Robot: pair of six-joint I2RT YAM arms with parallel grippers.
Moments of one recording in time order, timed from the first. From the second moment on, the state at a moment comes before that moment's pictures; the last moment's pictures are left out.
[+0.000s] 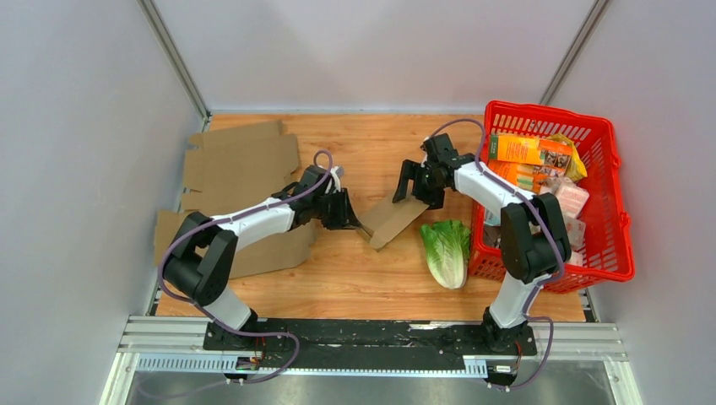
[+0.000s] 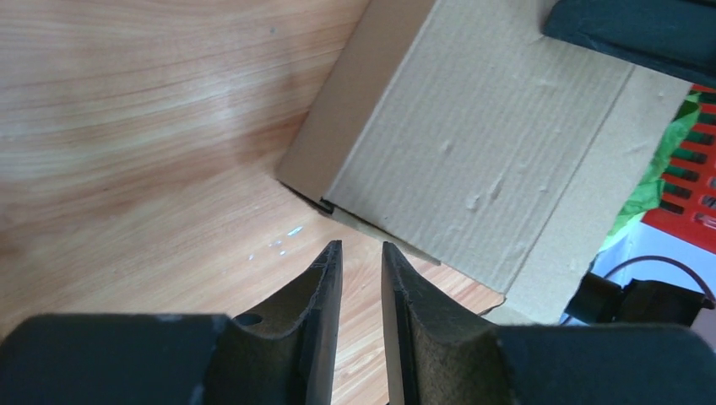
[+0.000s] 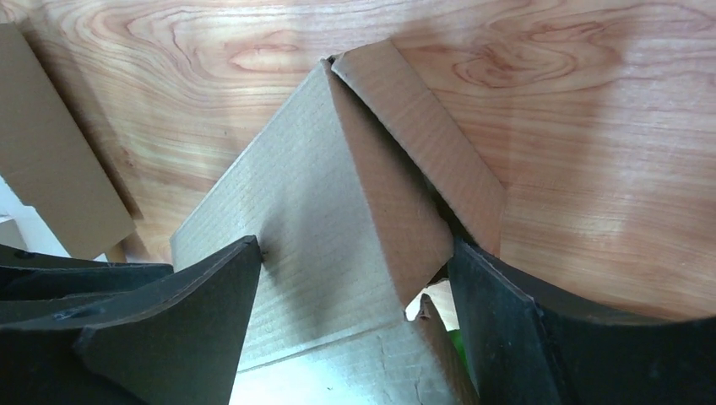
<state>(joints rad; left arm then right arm) -0.56 1.60 0.91 -0.13 0.38 -0.69 0.35 1.78 1.27 -0.56 -0.28 0.54</state>
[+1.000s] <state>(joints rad) -0.72 1.75 1.15 -0.24 0.47 -0.60 0.34 1.77 1.30 -0.66 -0.15 0.32</state>
